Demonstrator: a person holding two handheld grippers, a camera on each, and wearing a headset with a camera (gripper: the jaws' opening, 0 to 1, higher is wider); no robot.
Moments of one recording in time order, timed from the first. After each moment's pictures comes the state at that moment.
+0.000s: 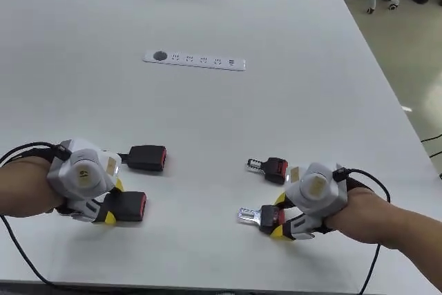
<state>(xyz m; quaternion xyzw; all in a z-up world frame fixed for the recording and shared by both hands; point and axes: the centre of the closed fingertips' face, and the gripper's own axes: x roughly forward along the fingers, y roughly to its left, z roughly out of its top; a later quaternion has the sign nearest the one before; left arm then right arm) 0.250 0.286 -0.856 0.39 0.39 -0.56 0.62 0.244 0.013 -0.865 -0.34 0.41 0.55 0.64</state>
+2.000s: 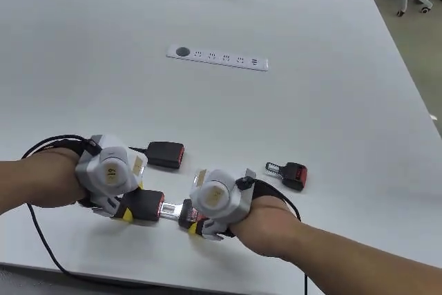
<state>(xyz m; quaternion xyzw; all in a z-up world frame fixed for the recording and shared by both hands) 0.251 0.286 -0.863 0.40 0.40 -0.57 0.59 0.247 0.191 -0.864 -0.35 0.34 0.58 0.65</state>
